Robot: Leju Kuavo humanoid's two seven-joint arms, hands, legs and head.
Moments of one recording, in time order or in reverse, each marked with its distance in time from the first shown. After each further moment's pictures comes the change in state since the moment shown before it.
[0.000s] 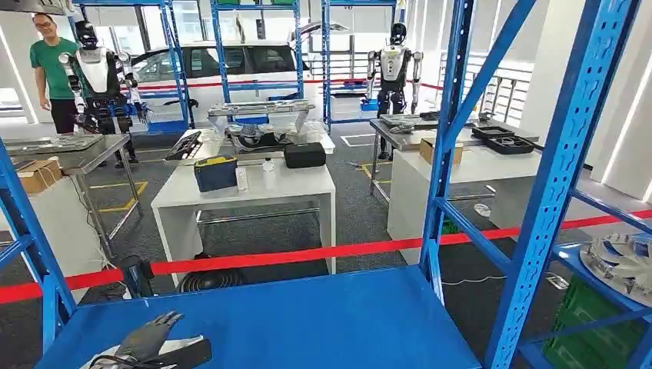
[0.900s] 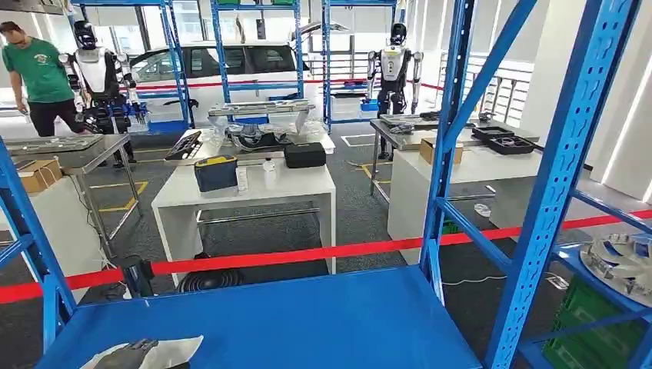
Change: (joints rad) left arm 0.041 0.061 0.000 0.017 -0.090 -0.062 0.061; right arm -0.003 0.000 0.000 0.000 0.019 0.000 0.000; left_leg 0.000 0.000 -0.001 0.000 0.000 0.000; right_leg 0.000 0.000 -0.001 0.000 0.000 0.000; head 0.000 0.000
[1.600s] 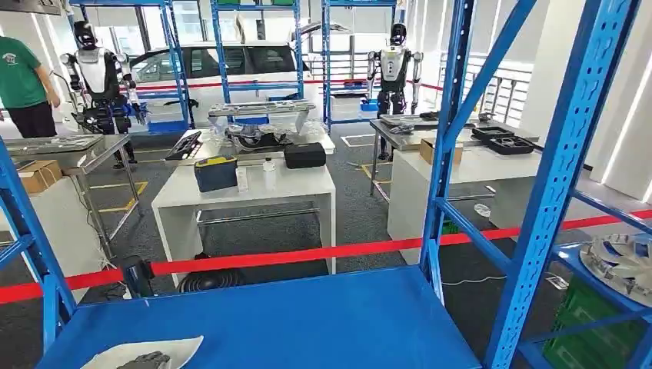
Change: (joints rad) left arm 0.081 -0.056 0.008 0.002 -0.032 0.150 0.024; right arm 0.000 0.000 0.000 0.000 0.017 0.000 -0.017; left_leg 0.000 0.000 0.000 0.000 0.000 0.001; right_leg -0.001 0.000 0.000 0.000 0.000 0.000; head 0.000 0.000
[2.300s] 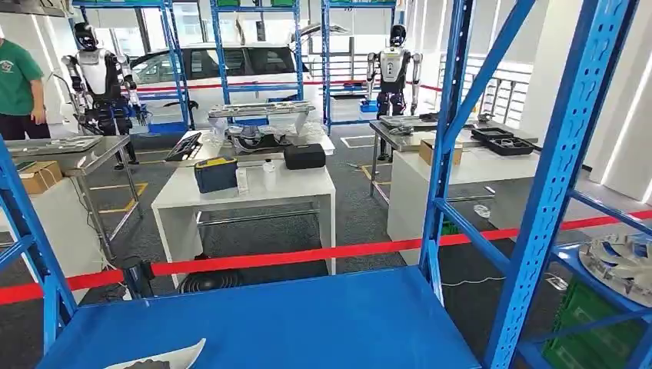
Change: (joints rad) left arm 0.007 -0.024 0.036 0.001 -0.001 -0.009 -0.019; right arm 0.000 0.000 0.000 0.000 0.001 0.000 -0.002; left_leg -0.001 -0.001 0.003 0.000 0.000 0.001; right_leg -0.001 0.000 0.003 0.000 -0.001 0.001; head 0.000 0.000
